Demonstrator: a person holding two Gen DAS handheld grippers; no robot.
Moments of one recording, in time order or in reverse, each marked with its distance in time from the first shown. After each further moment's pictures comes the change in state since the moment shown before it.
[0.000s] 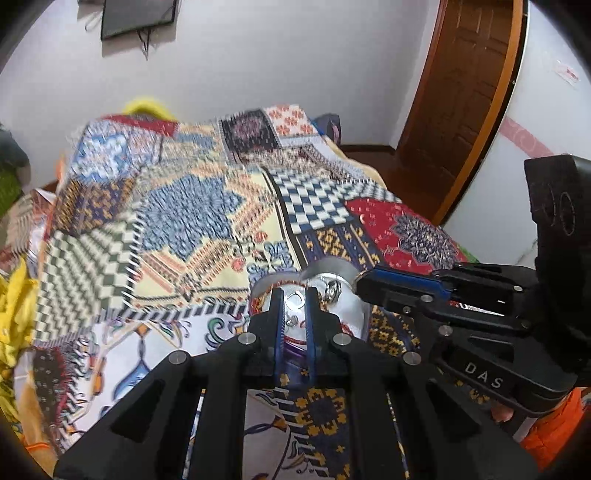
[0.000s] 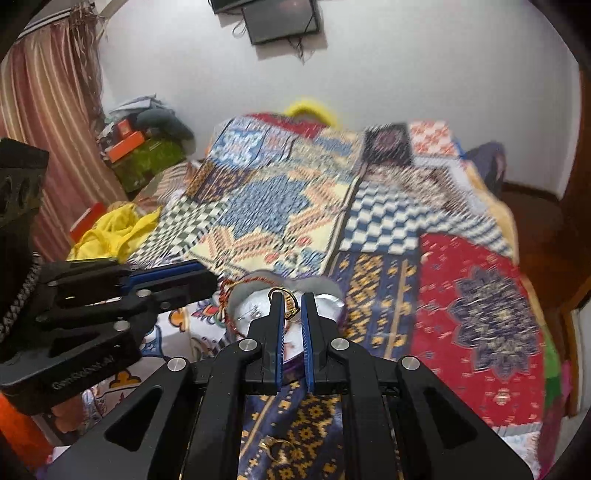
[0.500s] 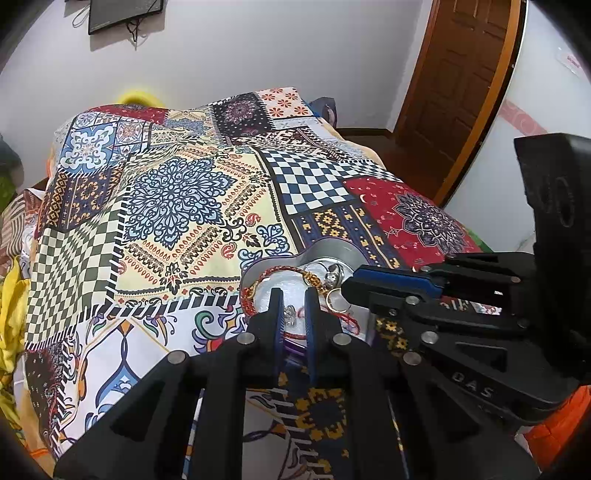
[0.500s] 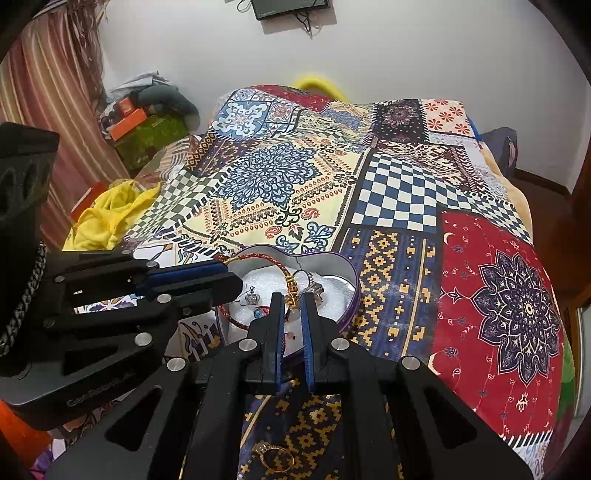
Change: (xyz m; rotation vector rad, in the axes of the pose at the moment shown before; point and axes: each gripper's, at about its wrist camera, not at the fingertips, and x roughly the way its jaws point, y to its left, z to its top) left arm 0.012 -0.007 -0.005 0.037 0.042 -0.001; right arm 0.020 0.001 -0.004 -0.024 0.085 0.002
